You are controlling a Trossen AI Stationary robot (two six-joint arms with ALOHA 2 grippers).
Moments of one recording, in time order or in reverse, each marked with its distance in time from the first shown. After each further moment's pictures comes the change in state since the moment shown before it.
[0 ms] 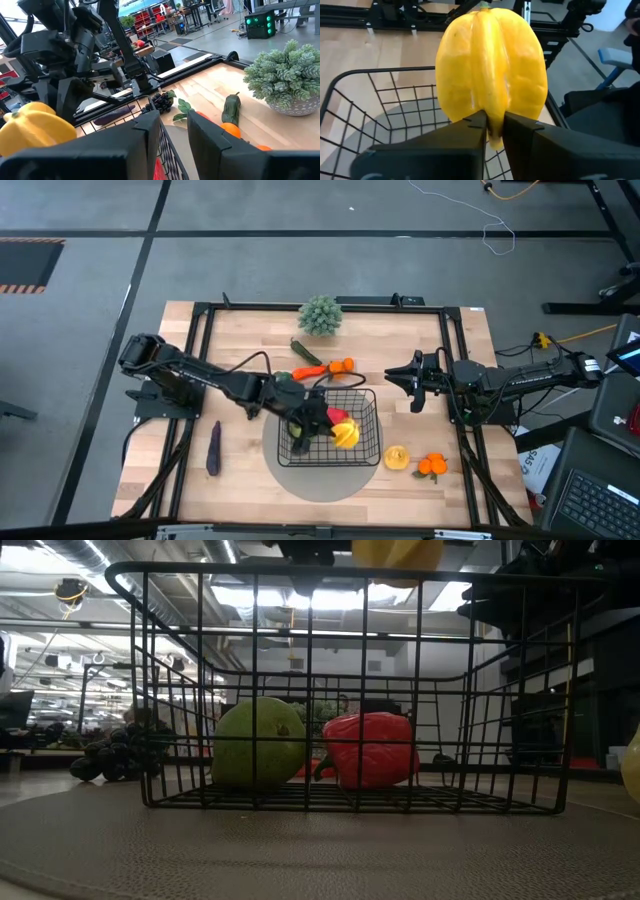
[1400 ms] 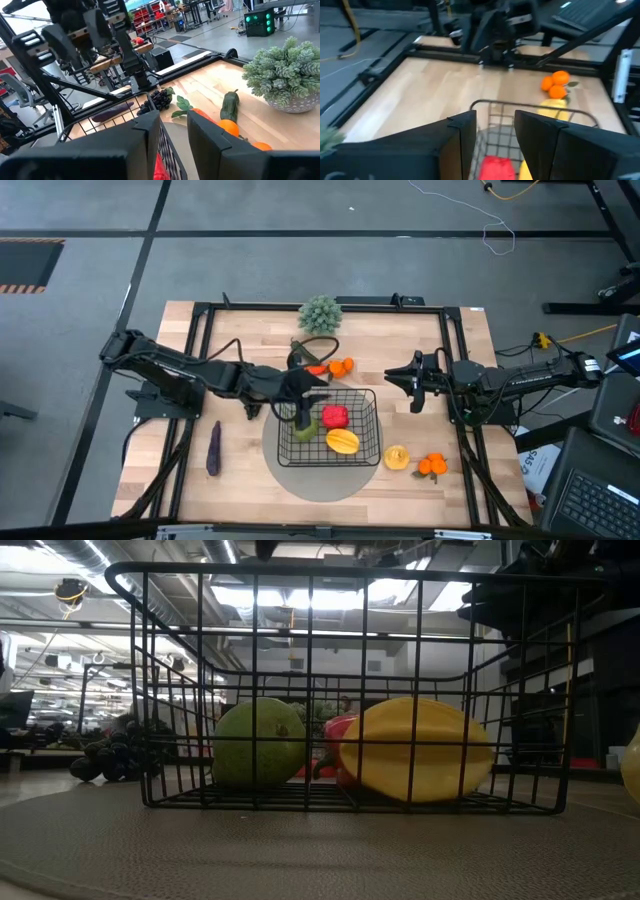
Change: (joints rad) left arm -0.001 -0.176 -0.001 -0.087 -0.500 0.035; right arm 0.000 0.000 0.000 -0.017 0.000 -0.002
